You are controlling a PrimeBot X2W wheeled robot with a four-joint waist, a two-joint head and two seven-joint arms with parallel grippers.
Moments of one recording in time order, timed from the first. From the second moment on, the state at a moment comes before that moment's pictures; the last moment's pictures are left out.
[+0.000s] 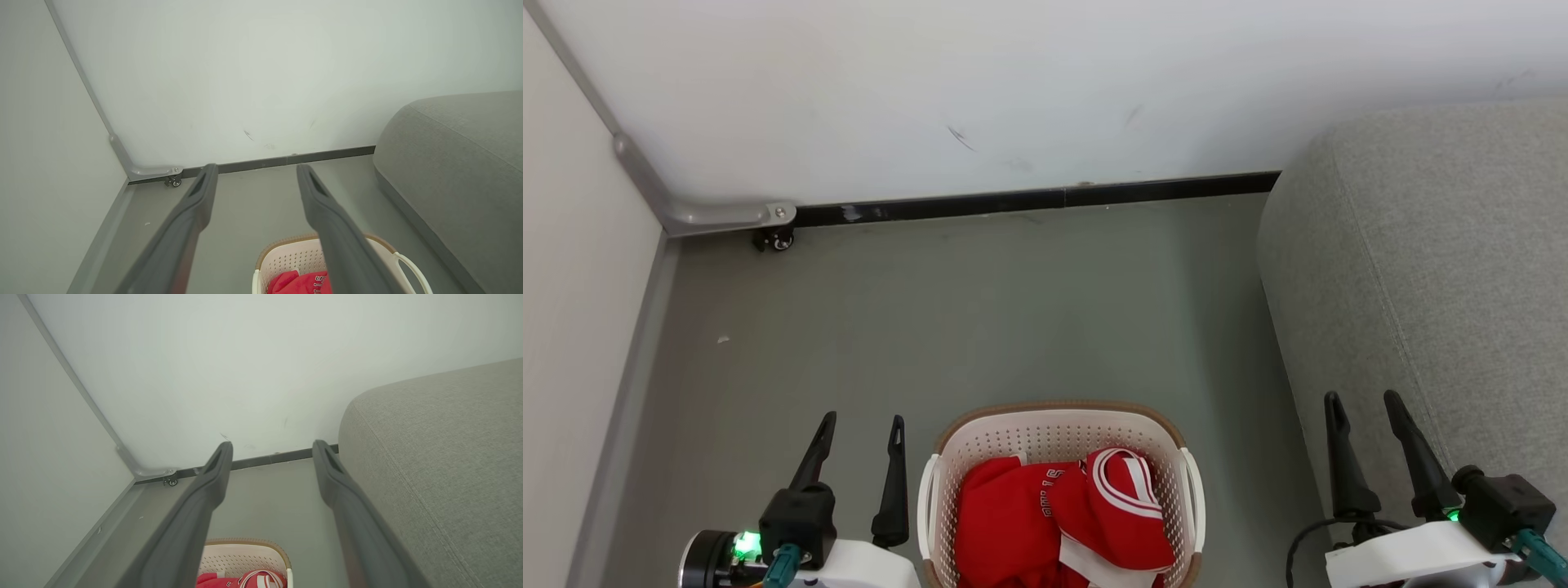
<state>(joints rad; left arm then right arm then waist) -0.05 0.05 -0.19 0.26 -0.08 0.13 -0.25 0.00 -0.04 -0.03 0.29 0.24 0.13 -0.25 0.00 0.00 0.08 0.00</state>
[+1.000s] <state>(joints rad) -0.25 0.06 -0.29 0.44 0.00 0.07 -0.25 -0.07 -0.04 -0.12 0.15 0.24 0.13 -0.25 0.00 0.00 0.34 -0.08</state>
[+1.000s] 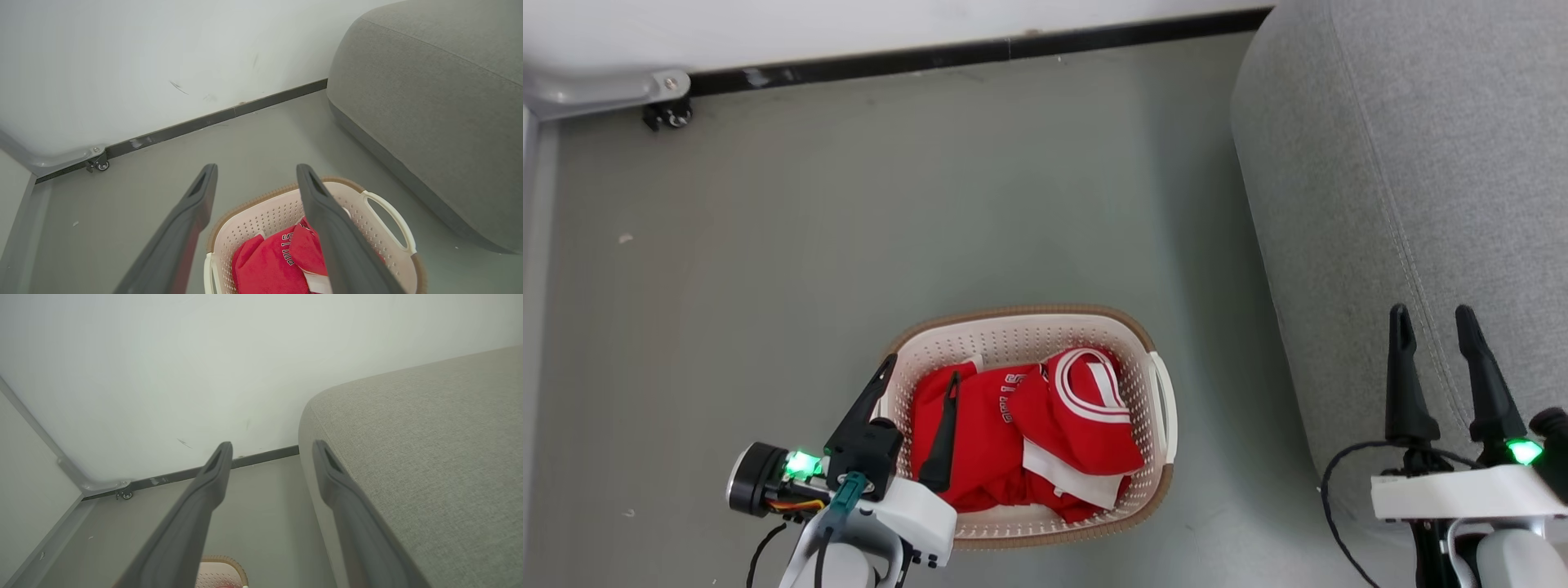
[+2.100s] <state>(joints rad) -0.46 0.10 -0.38 0.62 0.10 0.04 -0.25 -0.23 -0.04 -0.12 0.10 0.30 0.13 -0.25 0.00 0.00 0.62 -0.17</state>
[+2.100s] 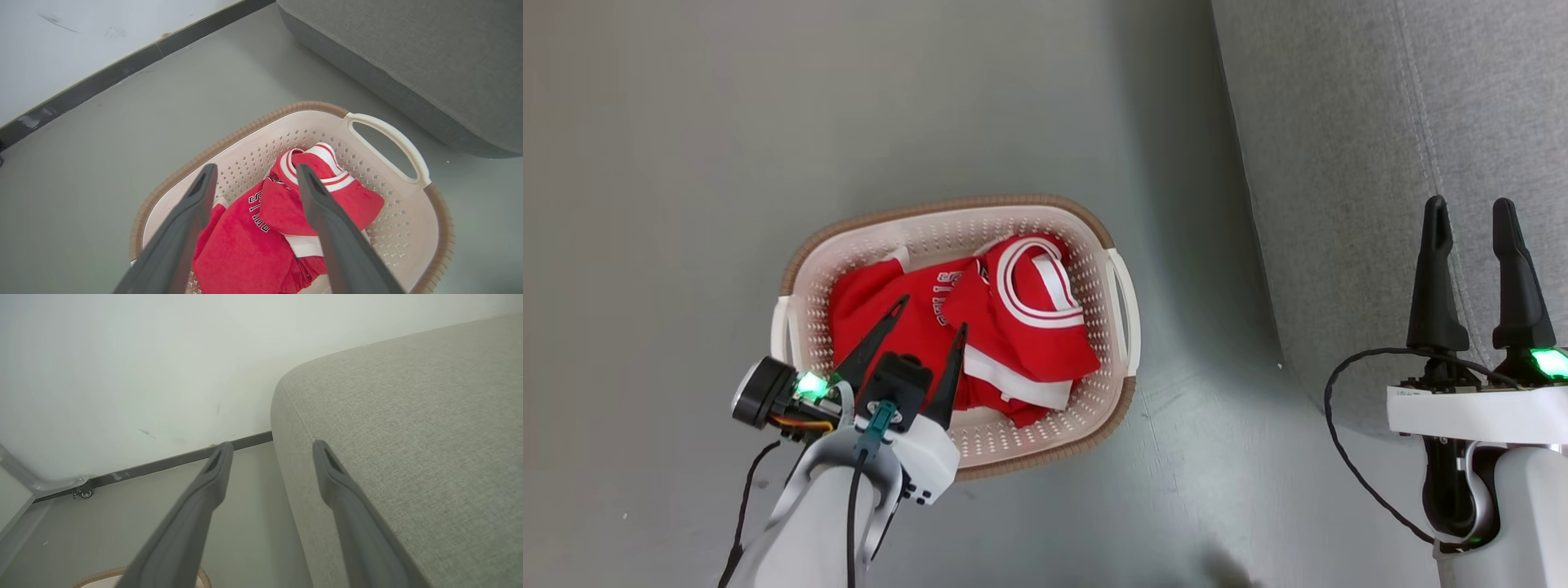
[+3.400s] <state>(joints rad) -0.67 0.12 -0.49 0.81 0.19 0.00 -0.25 -0.39 -0.04 -0.09 0.12 0.36 0.13 -0.25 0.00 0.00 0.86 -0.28</state>
